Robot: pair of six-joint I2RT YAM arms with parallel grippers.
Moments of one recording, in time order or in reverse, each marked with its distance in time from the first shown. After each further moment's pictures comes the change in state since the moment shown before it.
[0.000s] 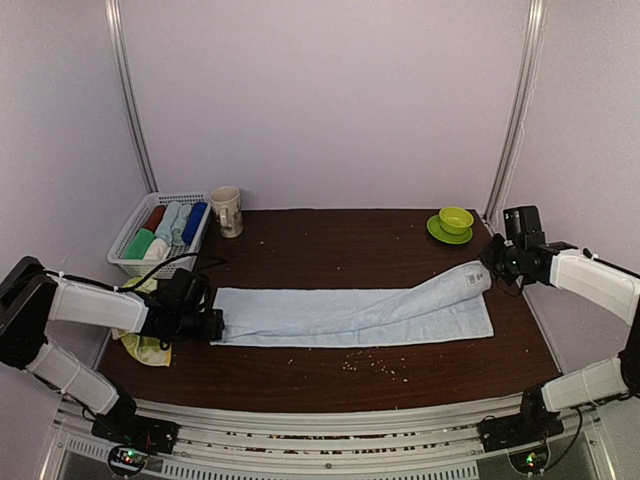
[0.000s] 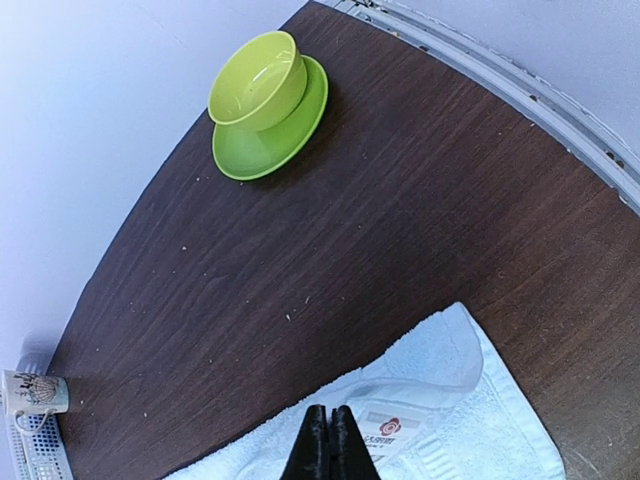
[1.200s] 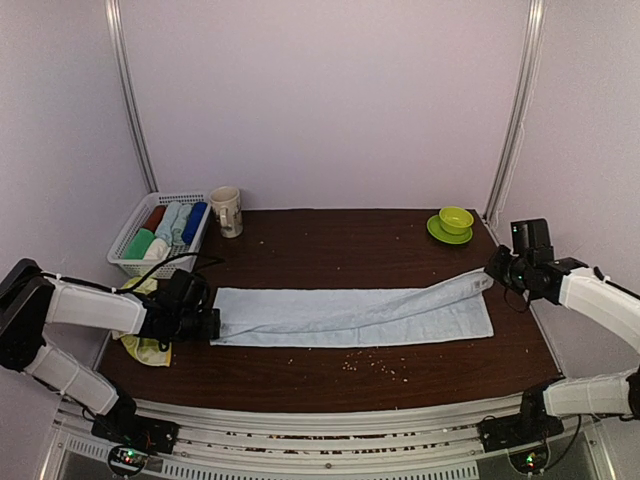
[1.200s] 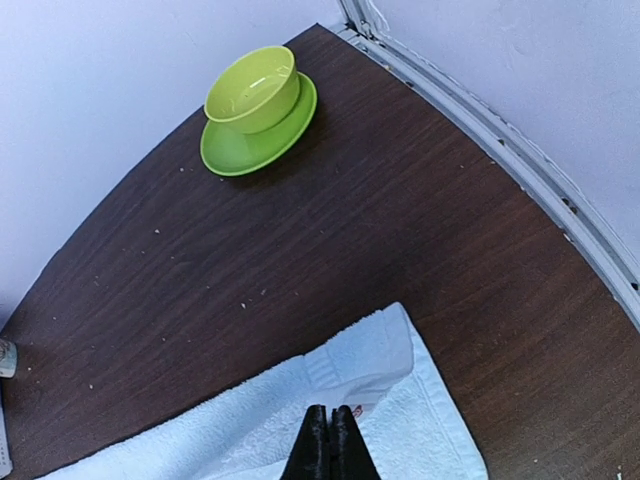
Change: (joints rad) left arm -0.001 -0.010 -0.012 -0.003 -0.050 -0.025; right arm 0.019 -0.142 -0.105 -0.002 0.081 -0.176
